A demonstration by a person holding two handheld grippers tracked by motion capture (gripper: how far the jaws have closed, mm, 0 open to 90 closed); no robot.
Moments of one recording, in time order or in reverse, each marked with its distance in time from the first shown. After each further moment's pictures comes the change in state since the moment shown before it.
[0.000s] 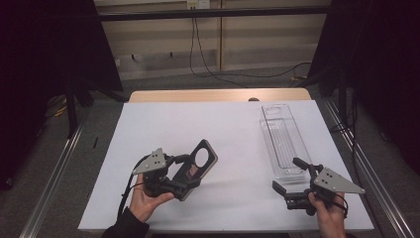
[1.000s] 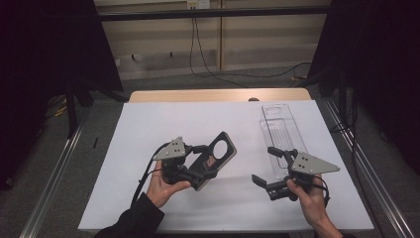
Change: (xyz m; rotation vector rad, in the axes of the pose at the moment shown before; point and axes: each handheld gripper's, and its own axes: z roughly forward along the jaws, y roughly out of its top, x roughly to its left) left arm 0.007 0.024 0.045 -0.013 -0.095 0.047; right arm 0.012 0.033 0.049 0.009 0.202 -0.049
